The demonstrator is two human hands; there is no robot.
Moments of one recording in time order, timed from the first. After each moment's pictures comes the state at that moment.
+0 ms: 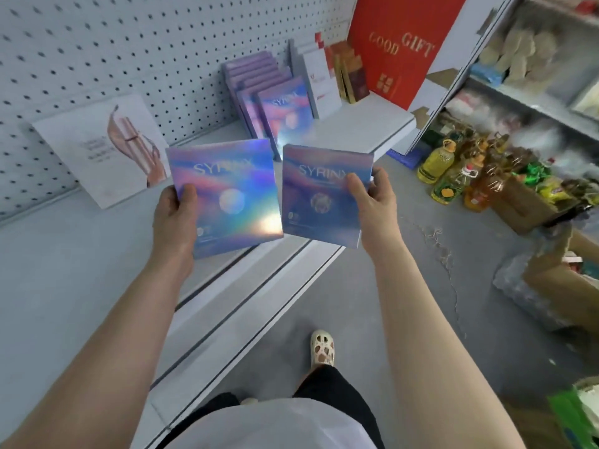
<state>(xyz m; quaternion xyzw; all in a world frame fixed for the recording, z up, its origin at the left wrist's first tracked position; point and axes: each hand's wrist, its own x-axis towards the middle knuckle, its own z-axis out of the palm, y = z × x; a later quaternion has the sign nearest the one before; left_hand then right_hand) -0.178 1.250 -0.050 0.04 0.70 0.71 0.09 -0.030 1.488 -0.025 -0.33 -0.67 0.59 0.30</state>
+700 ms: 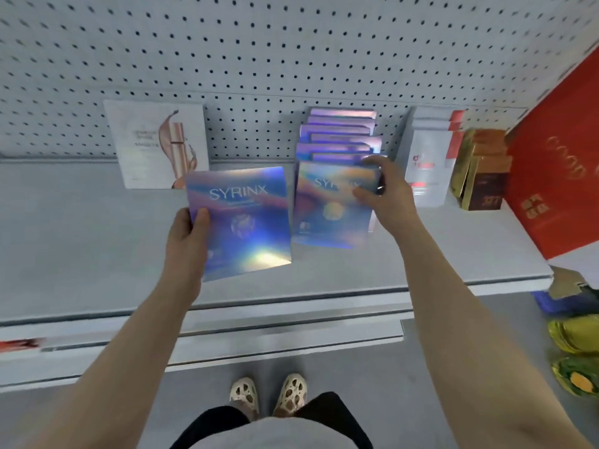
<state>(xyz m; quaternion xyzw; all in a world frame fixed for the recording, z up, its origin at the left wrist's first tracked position) -0.199 1.386 -0.071 -0.20 0.68 0.70 -0.10 -0.298 1.705 -0.042 0.04 -0.88 0.47 0.08</state>
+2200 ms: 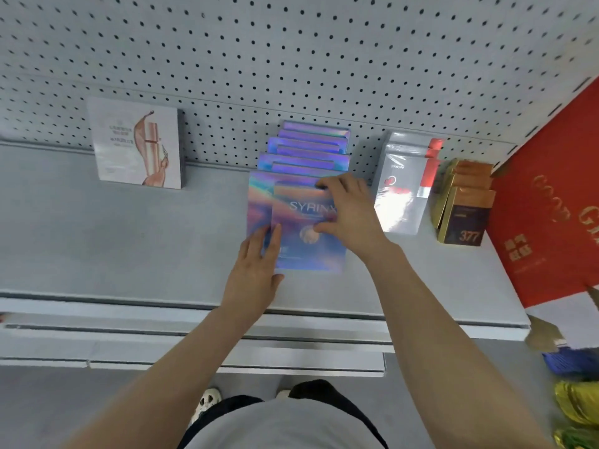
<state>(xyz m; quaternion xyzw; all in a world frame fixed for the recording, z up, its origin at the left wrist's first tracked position) -0.202 1.558 -0.125 0.06 0.97 0.21 -0.13 -0.320 1.742 -0.041 0.25 -0.94 0.21 0.08</state>
